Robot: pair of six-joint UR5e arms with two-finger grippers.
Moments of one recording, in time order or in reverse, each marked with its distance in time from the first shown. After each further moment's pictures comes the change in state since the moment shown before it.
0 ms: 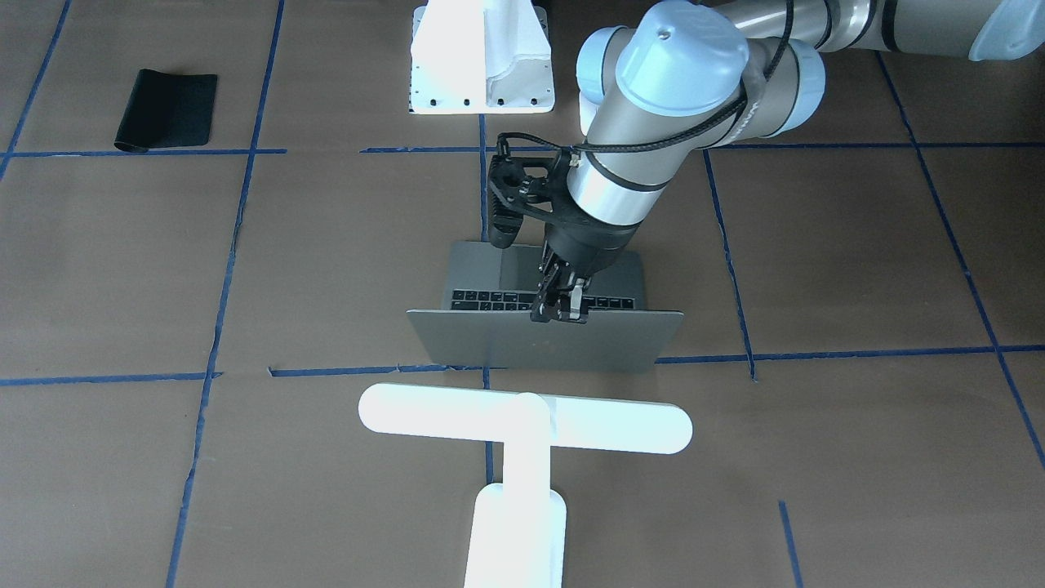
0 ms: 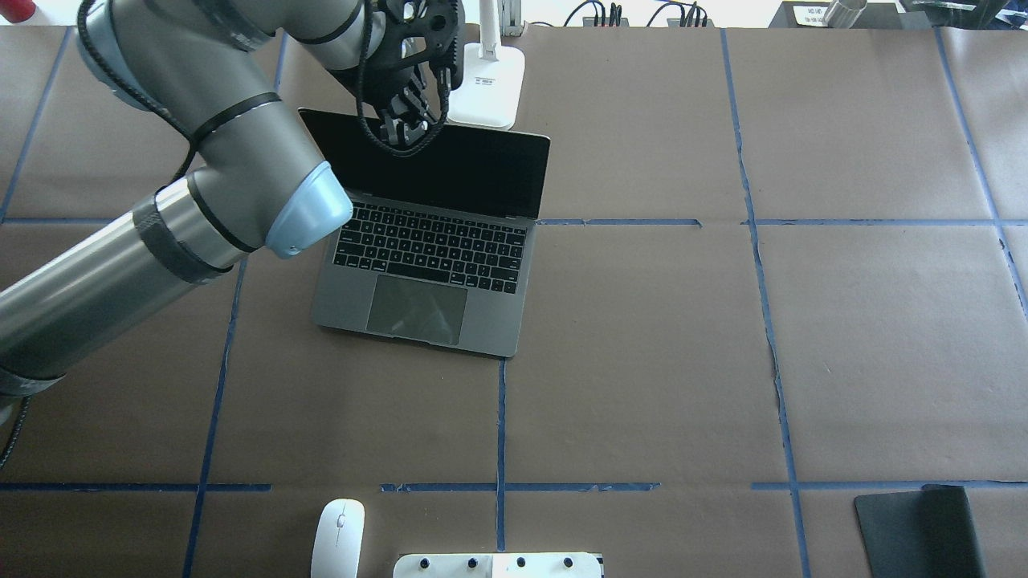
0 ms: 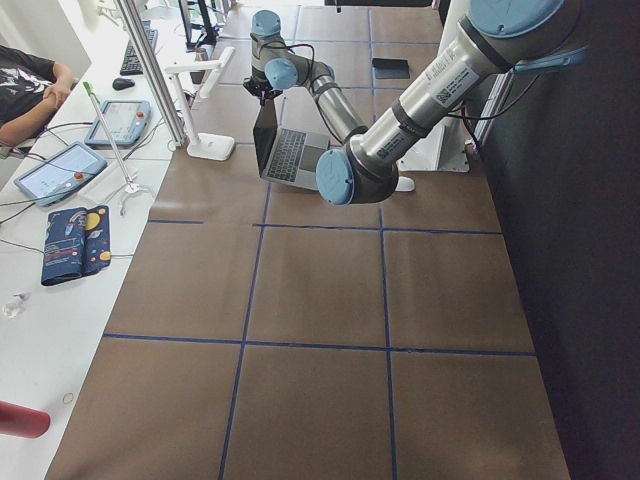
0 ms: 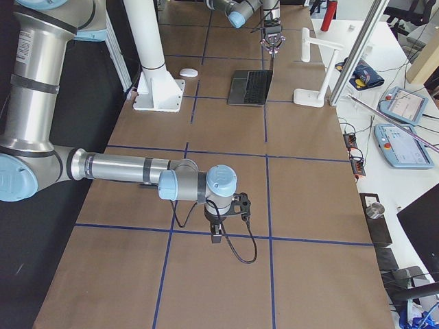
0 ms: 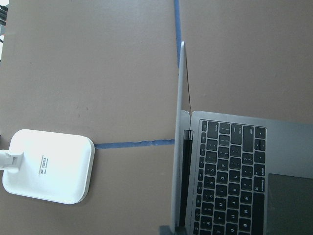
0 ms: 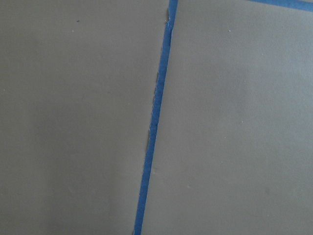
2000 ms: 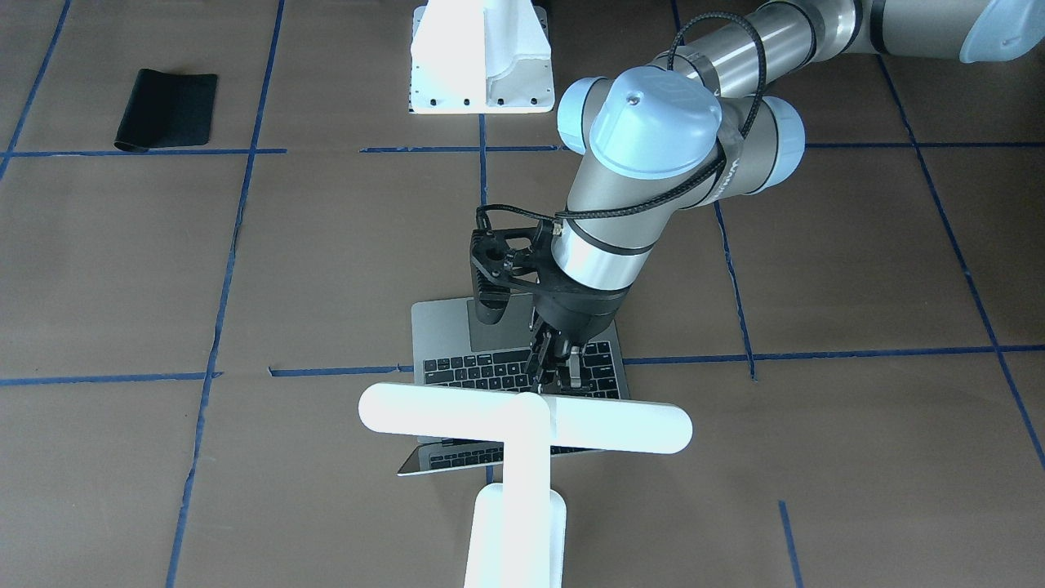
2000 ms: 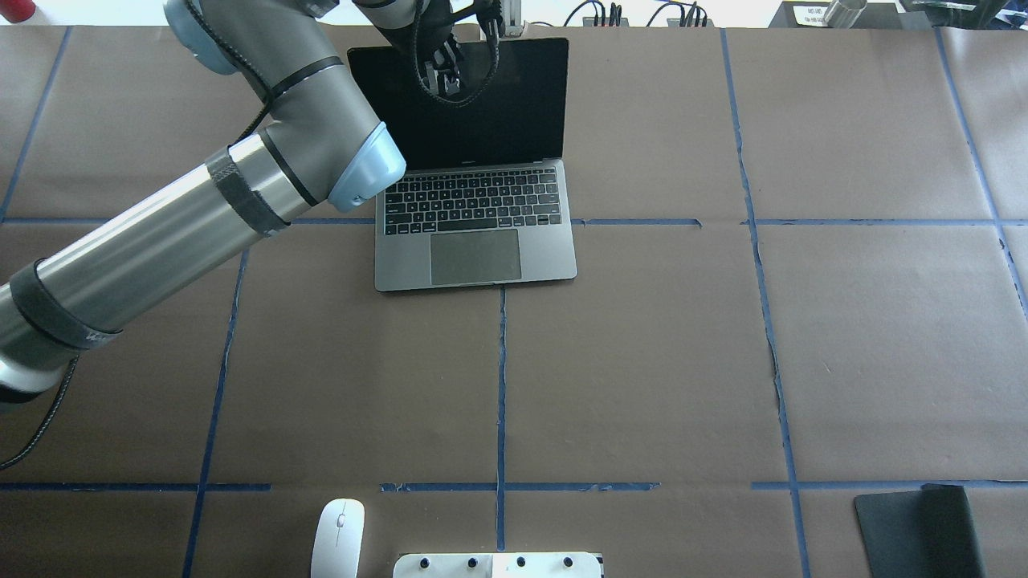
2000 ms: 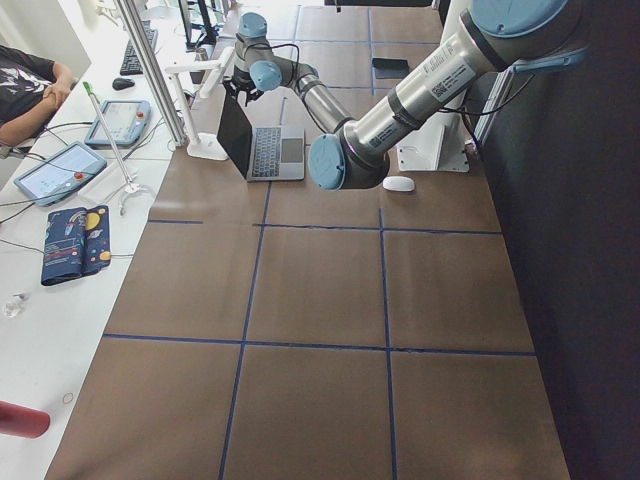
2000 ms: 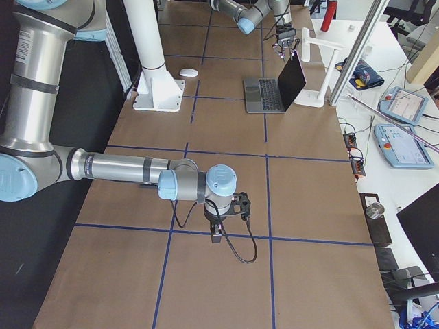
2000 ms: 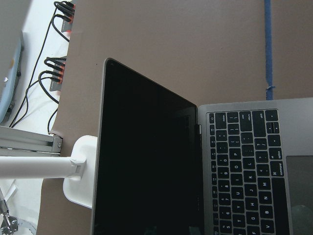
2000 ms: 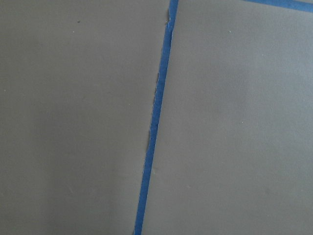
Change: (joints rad) left arm -0.028 -0.015 0.104 -0.101 0.080 -0.022; right arm 0.000 0.000 0.001 0.000 0.001 0.001
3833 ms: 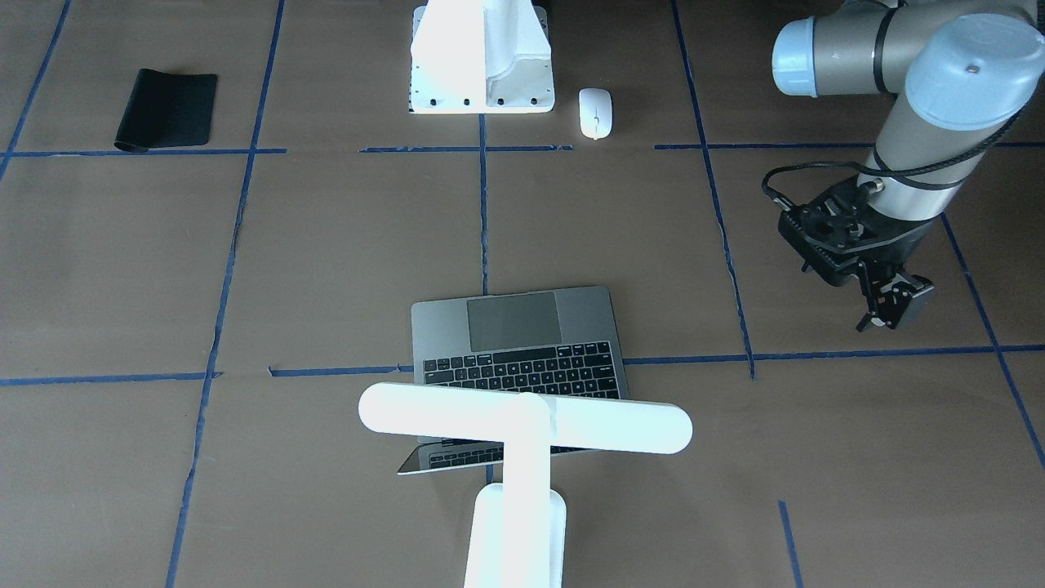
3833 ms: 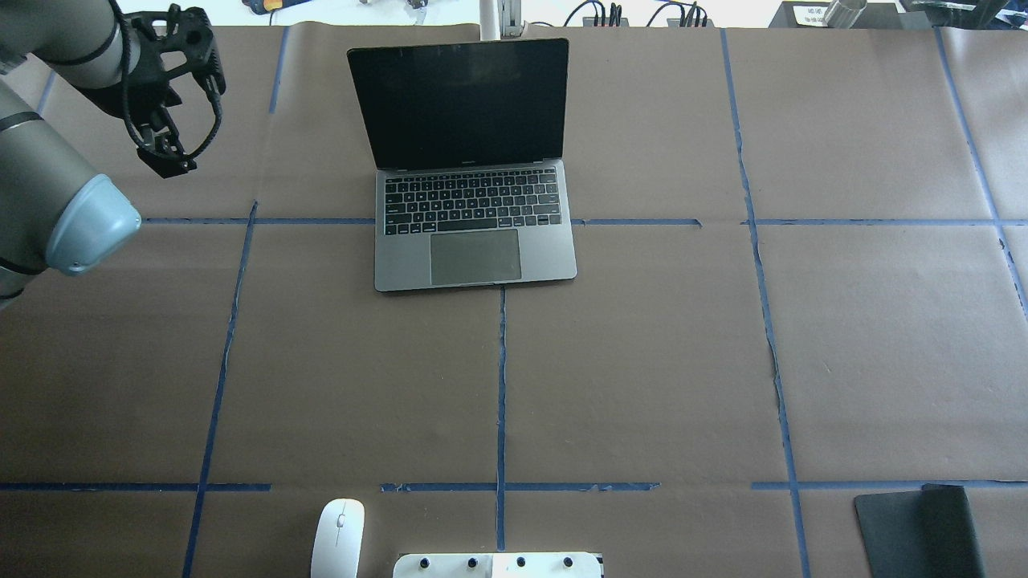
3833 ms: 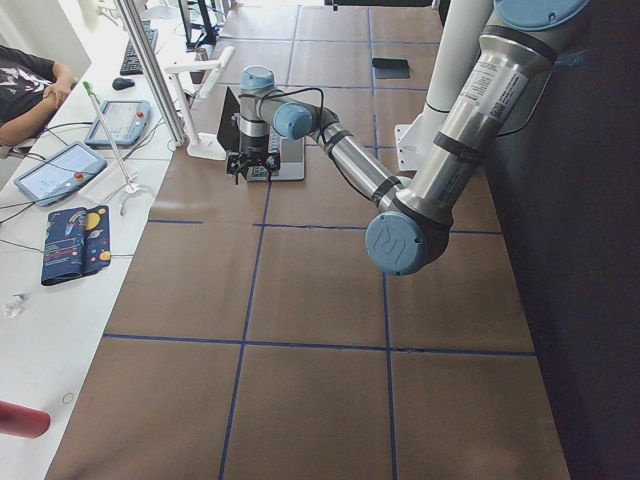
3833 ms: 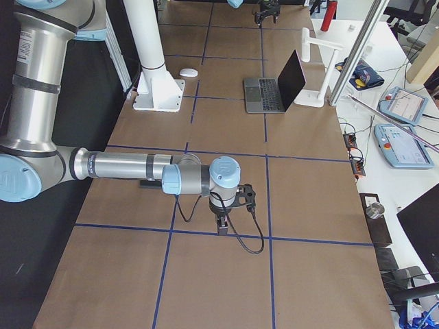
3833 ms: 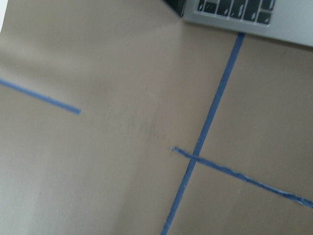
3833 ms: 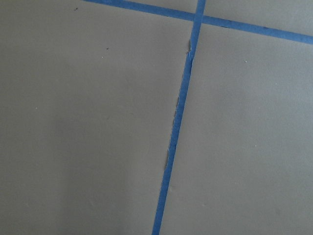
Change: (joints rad) left arm -0.194 0.520 -0.458 0.450 -0.031 -0.009; right arm 0.000 0.022 0.030 0.004 0.023 0.000
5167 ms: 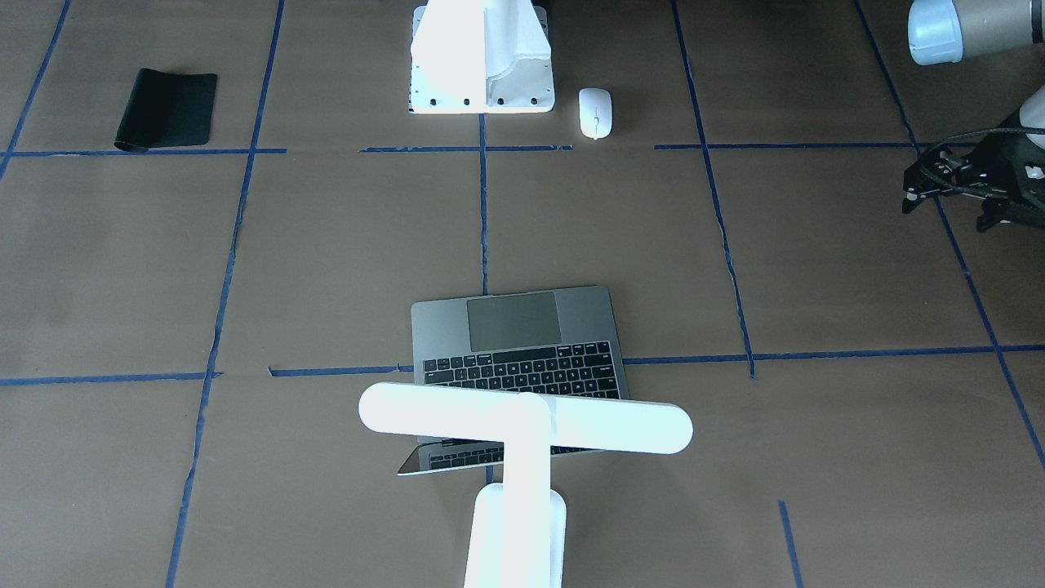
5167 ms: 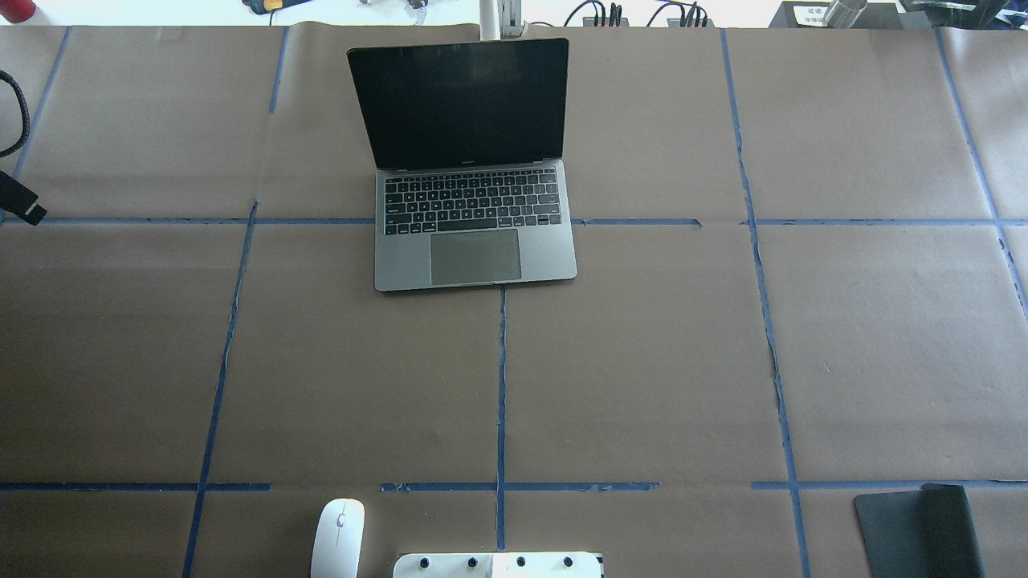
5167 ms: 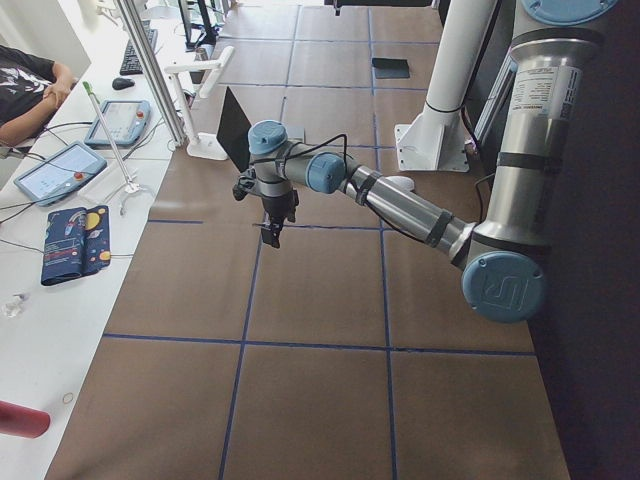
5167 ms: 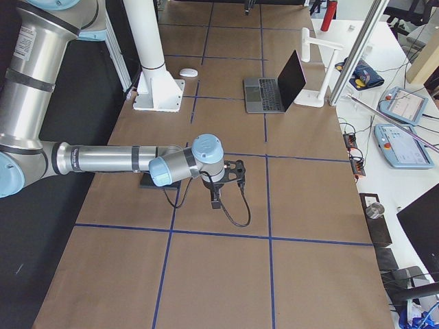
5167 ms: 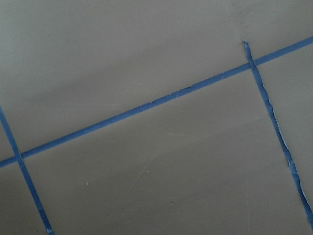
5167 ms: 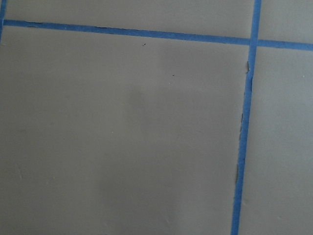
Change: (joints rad) left arm -0.161 0.349 -0.146 0.007 -0.248 -0.542; right arm -0.168 -0.162 0.135 0.407 0.042 0.506
